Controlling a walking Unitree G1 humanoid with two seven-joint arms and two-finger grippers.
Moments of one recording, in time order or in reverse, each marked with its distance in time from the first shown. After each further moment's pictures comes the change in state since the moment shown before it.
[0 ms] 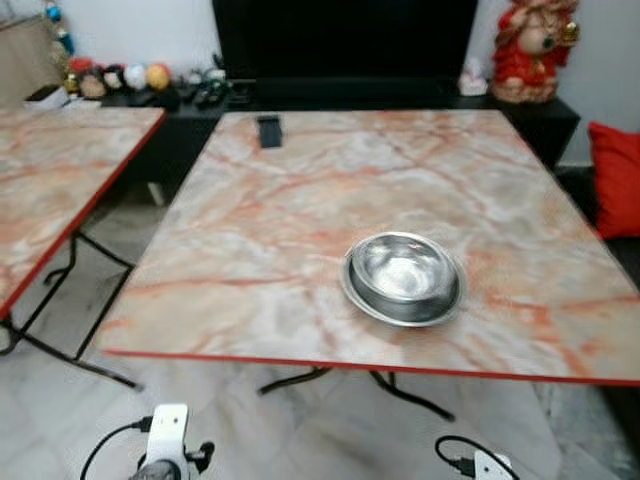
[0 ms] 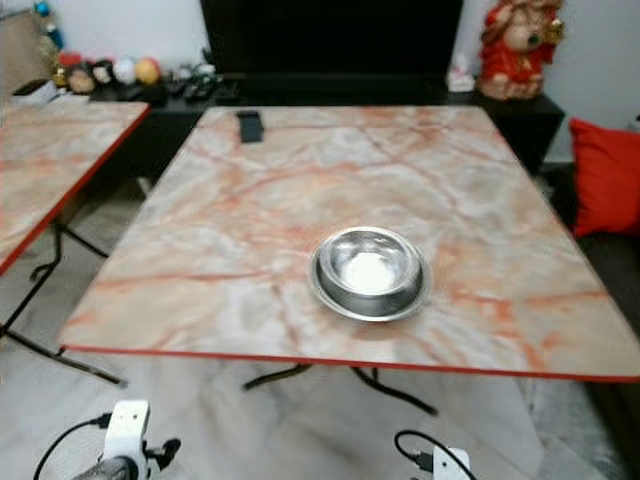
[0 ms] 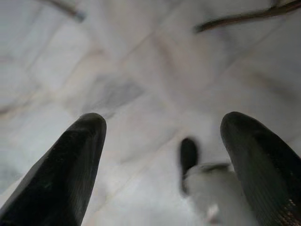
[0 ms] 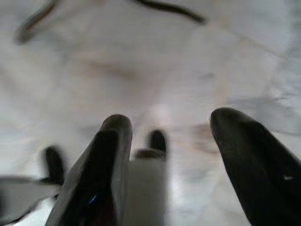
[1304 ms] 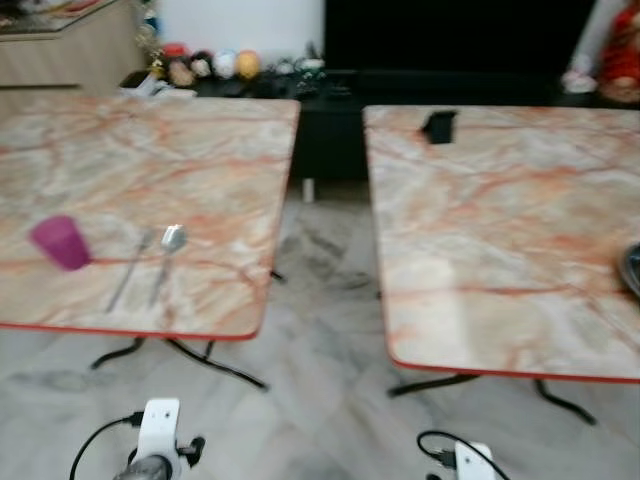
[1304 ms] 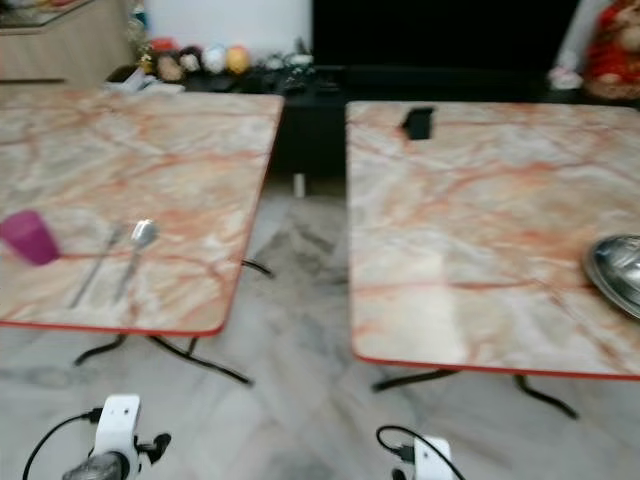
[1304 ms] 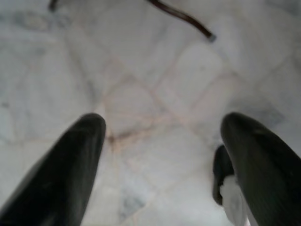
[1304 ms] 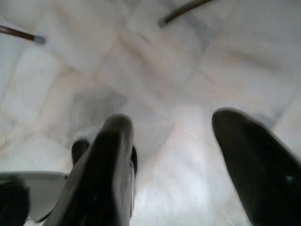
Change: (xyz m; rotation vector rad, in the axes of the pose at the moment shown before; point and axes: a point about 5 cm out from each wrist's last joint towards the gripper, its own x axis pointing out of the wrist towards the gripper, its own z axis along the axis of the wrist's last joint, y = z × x) left arm 0.003 -0.014 0.013 -0.003 -0.036 -0.028; right arm -0.001 -0.016 0.003 -0.058 -0.023 -0.025
